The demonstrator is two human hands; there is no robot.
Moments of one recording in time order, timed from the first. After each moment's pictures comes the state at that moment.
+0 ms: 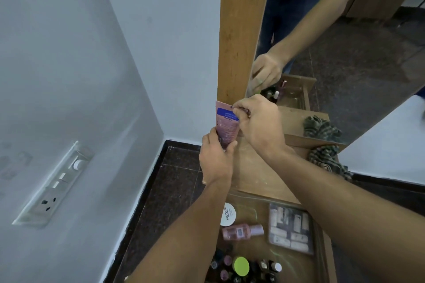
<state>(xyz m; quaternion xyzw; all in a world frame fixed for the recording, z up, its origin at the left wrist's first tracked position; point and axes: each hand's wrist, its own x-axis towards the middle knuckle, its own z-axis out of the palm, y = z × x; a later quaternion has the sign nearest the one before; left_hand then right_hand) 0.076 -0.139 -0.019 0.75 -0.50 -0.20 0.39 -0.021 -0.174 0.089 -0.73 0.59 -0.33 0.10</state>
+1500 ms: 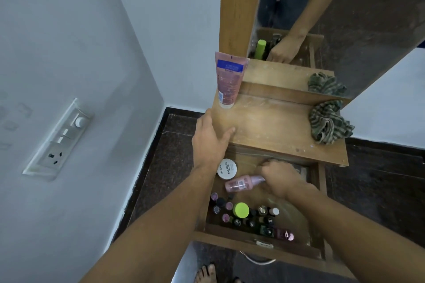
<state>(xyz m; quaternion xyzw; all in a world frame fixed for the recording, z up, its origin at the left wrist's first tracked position) 0.103 -0.062 -0.042 0.72 -0.54 -0.26 0.36 -0.104 -0.038 -0.068 -0.83 0.49 0.25 0.09</state>
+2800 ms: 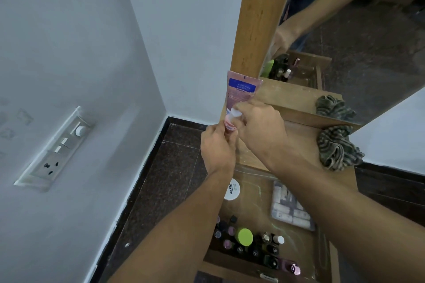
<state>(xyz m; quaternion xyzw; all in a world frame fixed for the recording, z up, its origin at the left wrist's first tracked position) 0.089 -0.100 -0.042 0.76 -0.52 -0.18 0.35 -0.004 -0.125 0.047 -0.80 0.56 -0.21 0.06</state>
